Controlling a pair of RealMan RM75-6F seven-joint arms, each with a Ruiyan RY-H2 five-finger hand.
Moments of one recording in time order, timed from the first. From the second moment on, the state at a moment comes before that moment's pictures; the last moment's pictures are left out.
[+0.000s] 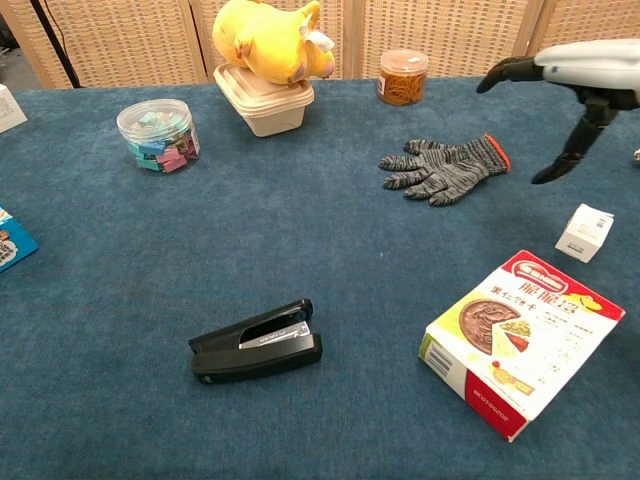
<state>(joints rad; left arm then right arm) 0.00 -1.00 0.04 -1.75 1.60 1.54 -0.09 0.69 -1.30 0.27 -1.56 -1.08 0.82 -0.37</state>
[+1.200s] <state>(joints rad) -0.04 -1.00 -0.01 -1.76 1.48 1.45 -0.06 0.99 -1.77 0.27 -1.02 -0.72 0.78 -0.54</state>
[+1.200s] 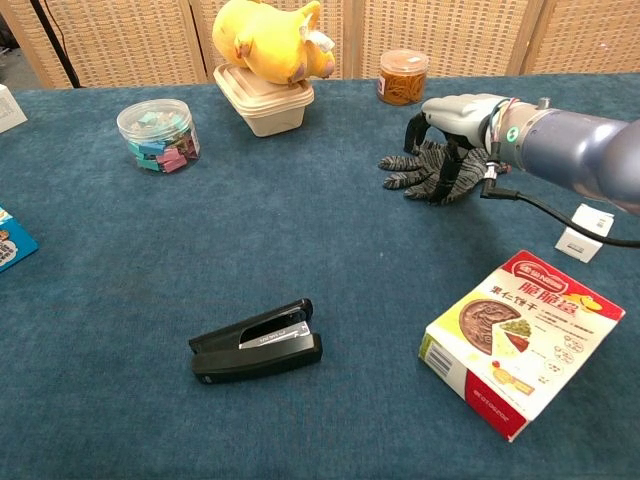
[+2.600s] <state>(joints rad) -0.04 -1.00 0.00 -1.76 1.49 1.45 -0.07 0.88 -1.77 0.30 -1.11 -1.06 0.88 0.02</state>
